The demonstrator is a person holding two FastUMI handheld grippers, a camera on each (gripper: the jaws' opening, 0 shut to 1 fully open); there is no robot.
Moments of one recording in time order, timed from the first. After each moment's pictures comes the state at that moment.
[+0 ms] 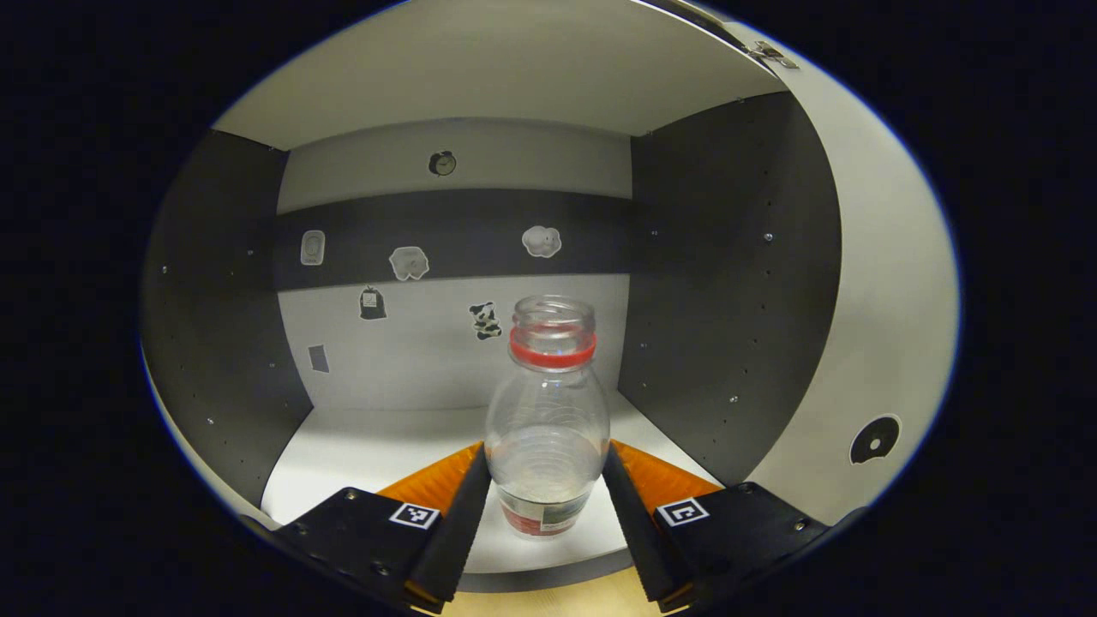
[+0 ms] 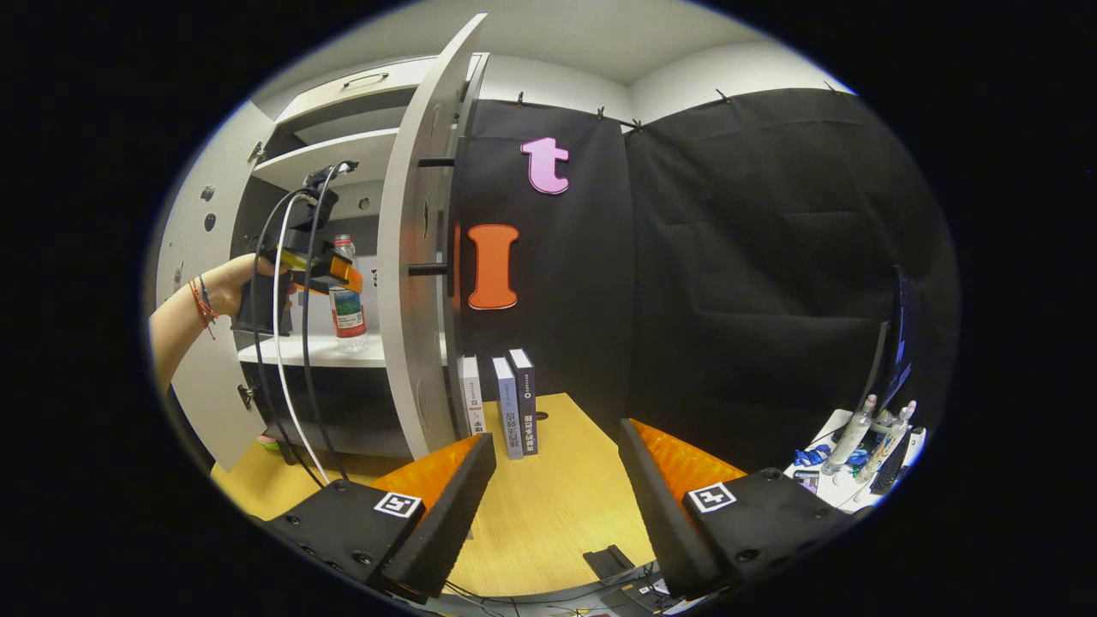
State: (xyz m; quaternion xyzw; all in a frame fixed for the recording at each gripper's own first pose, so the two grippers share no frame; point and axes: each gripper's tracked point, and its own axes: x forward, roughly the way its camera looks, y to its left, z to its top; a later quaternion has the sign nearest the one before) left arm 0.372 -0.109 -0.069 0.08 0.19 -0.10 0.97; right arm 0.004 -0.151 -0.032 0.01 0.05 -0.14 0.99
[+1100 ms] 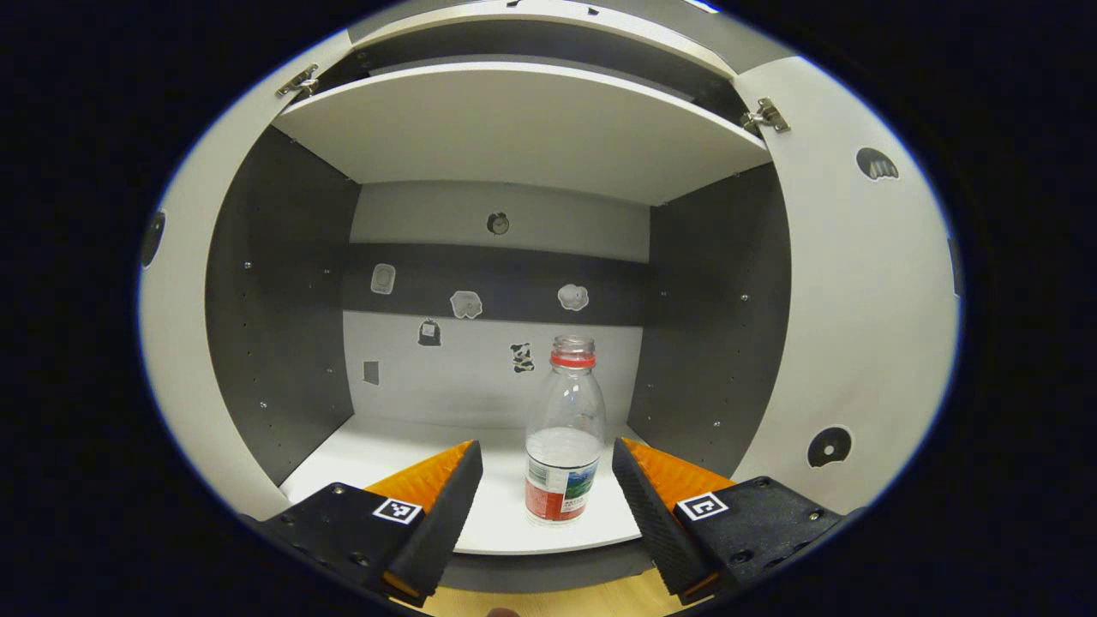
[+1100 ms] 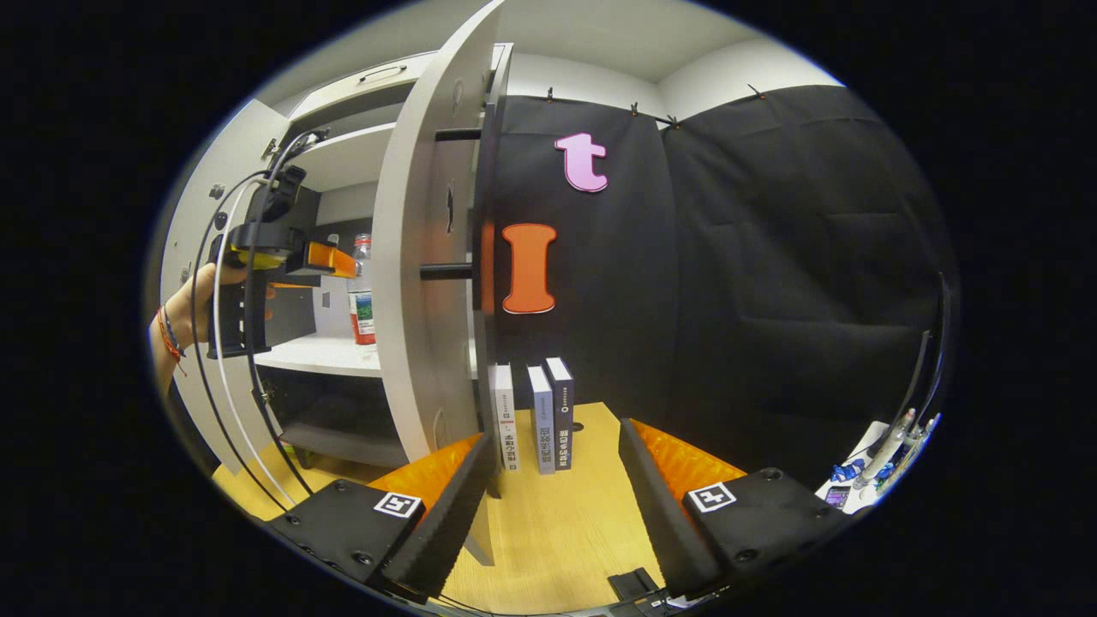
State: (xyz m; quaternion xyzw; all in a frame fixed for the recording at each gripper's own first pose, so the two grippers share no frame) left arm 0.299 -0.085 -0.010 0.05 0.08 -0.06 0.99; right arm 0.070 -0.125 -0.026 0.01 0.05 -0.06 1.00
